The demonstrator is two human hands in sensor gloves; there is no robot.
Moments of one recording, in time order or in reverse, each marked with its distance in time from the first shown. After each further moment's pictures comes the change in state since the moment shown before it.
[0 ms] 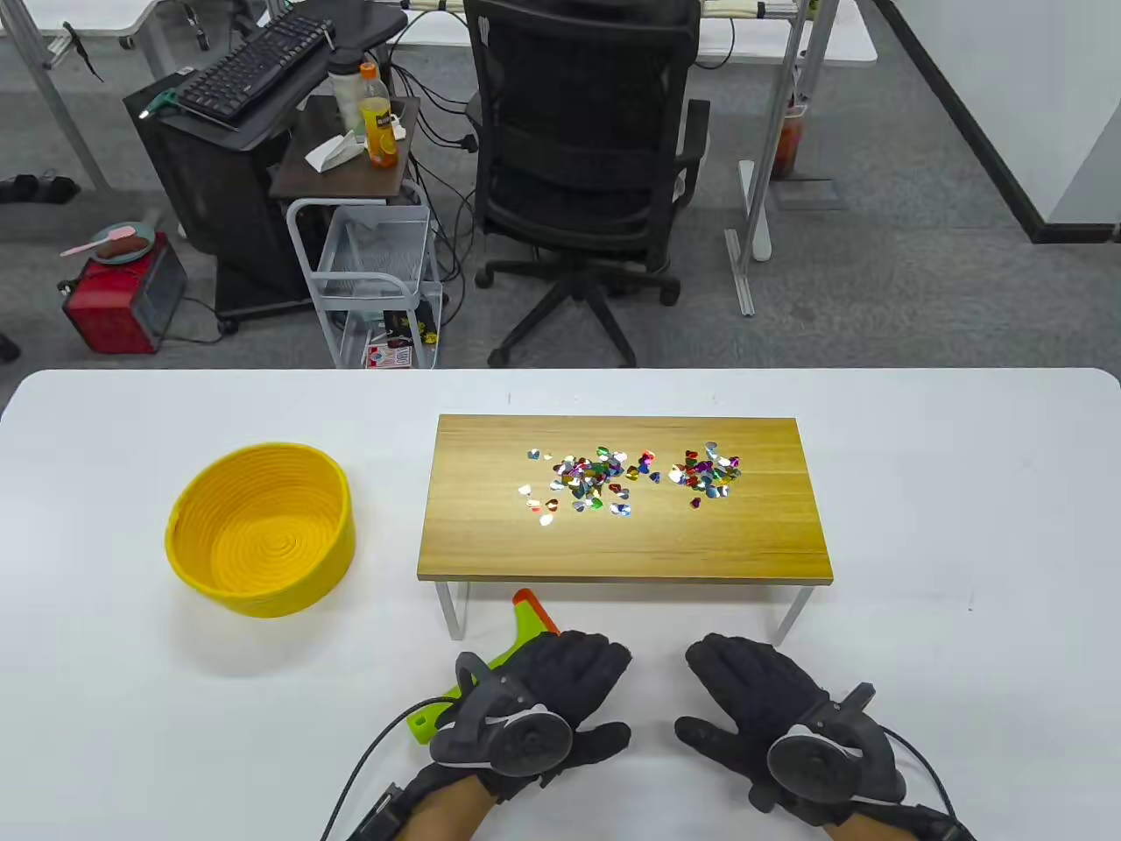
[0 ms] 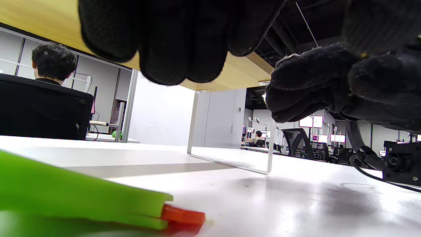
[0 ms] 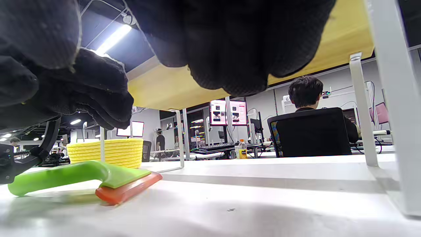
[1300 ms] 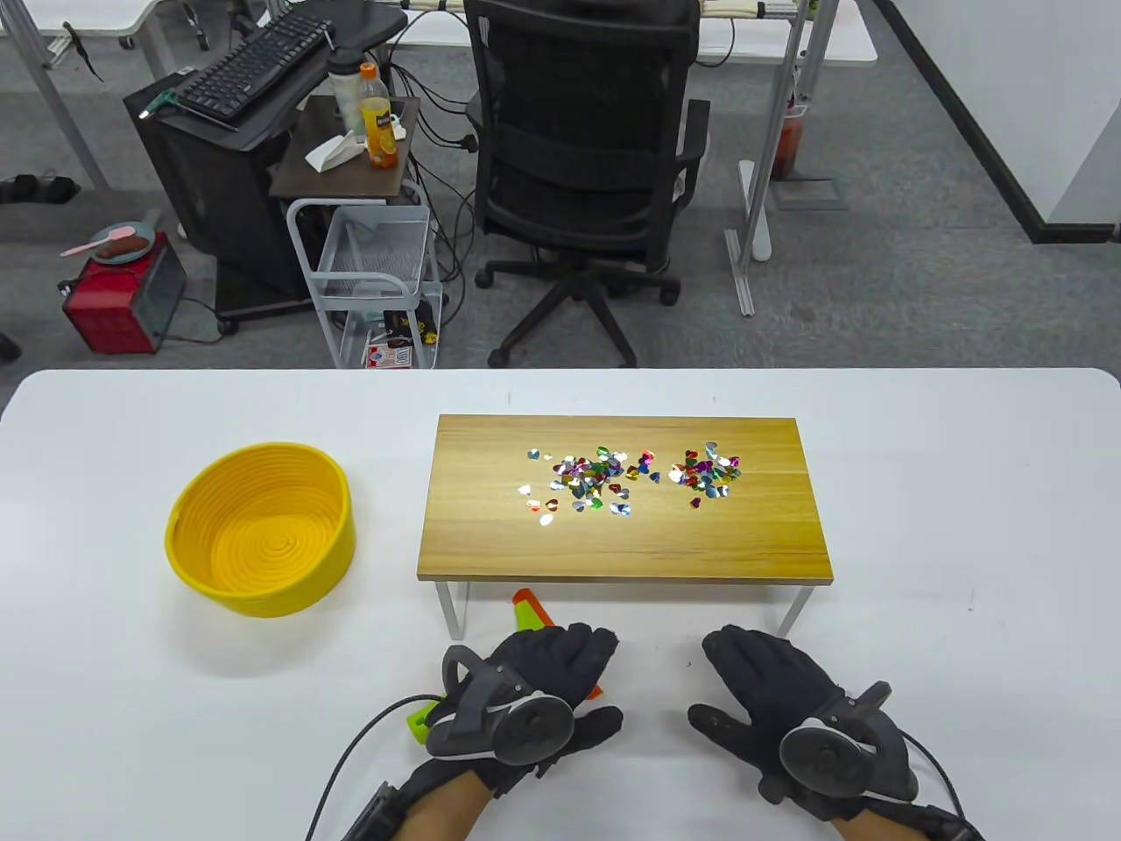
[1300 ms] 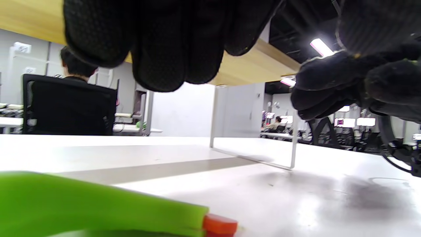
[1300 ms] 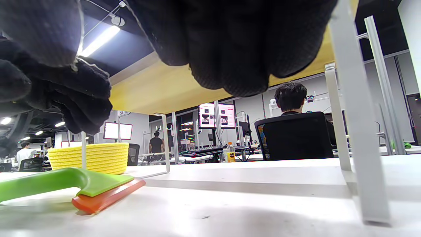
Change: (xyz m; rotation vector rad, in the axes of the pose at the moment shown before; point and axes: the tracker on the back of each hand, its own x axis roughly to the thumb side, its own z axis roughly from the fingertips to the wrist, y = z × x) left_hand -0.010 0.020 -0.004 -0.092 0.122 -0.057; right_hand -0.011 -0.007 0.001 -0.020 0.054 0.017
